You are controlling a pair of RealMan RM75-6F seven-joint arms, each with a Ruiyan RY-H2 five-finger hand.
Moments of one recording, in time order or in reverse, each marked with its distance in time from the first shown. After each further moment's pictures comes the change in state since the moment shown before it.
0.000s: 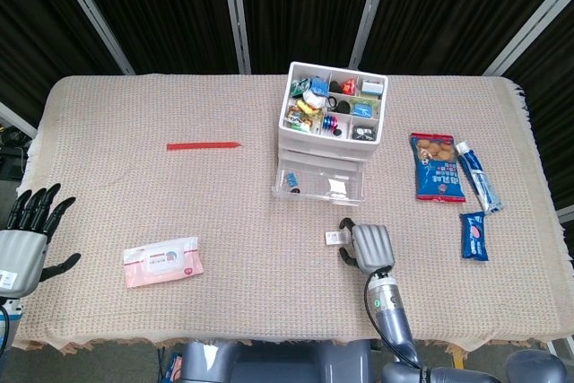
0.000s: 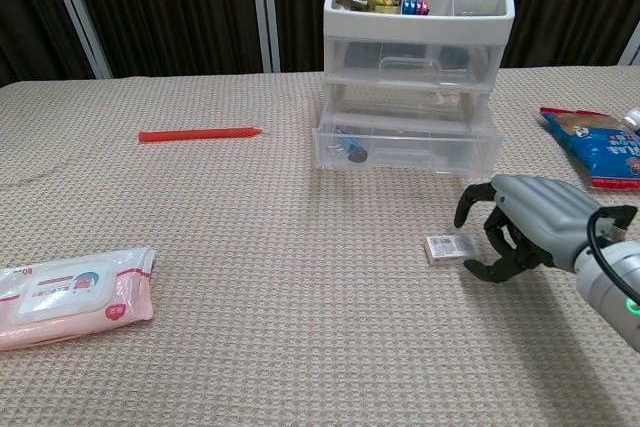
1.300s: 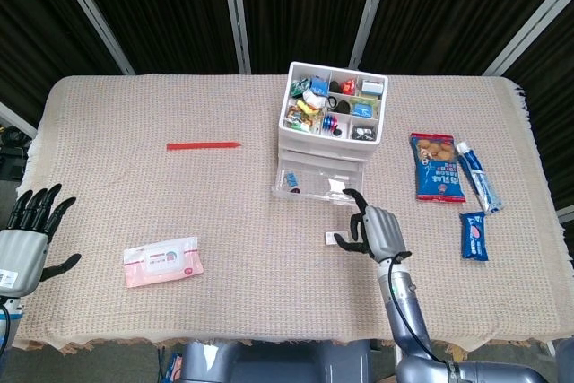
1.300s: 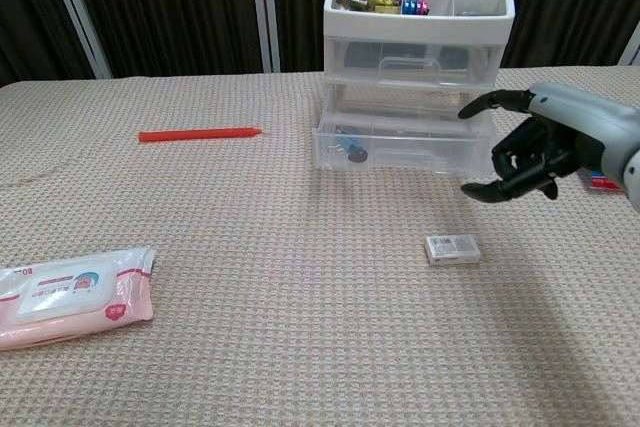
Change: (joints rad) left arm -0.002 0.005 0.002 -0.008 -0.006 -0.010 0.009; right arm 0.057 0.264 0.082 -0.482 0.192 0.053 0.157
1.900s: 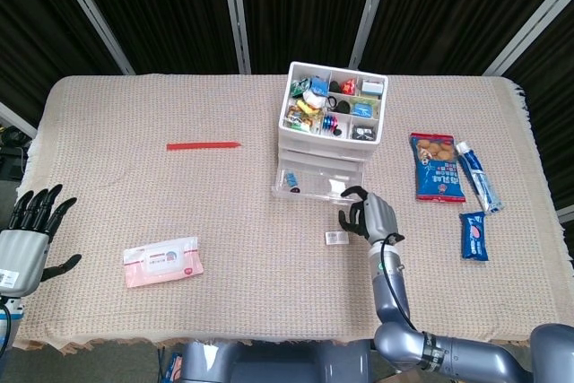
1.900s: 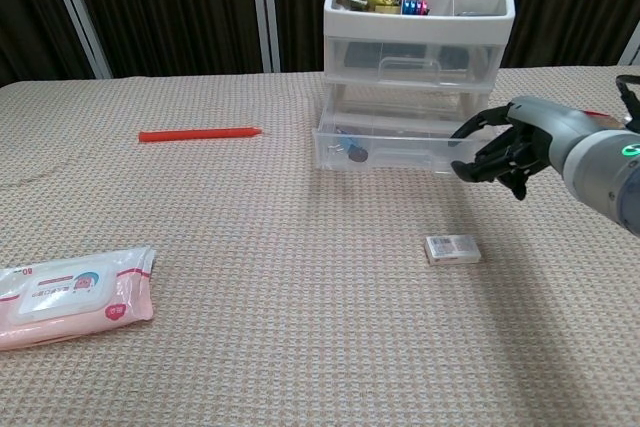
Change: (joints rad) left arm -0.001 0.001 0.000 -0.004 -0.007 -0.007 0.005; right arm 0.094 -0.117 0.188 0.153 0.312 -0.066 0.007
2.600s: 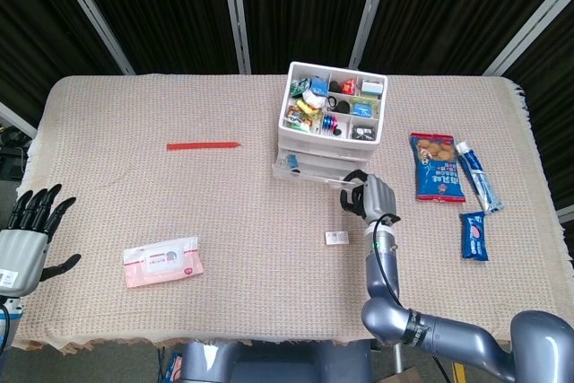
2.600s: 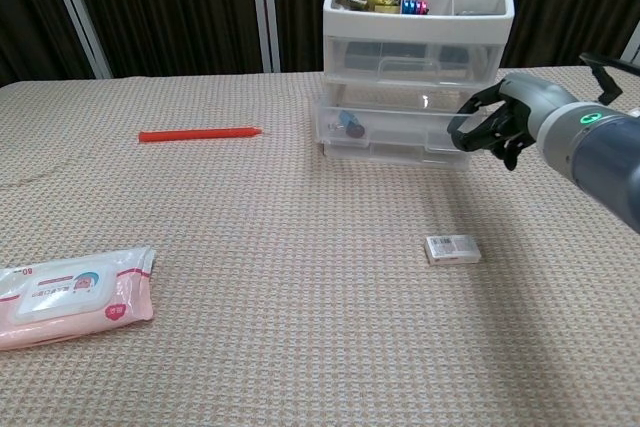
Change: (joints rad) left arm -0.001 0.004 0.001 0.000 -0.001 -0.003 -0.010; right arm 0.088 -0.058 0.086 0.160 0.063 -0.003 -0.026
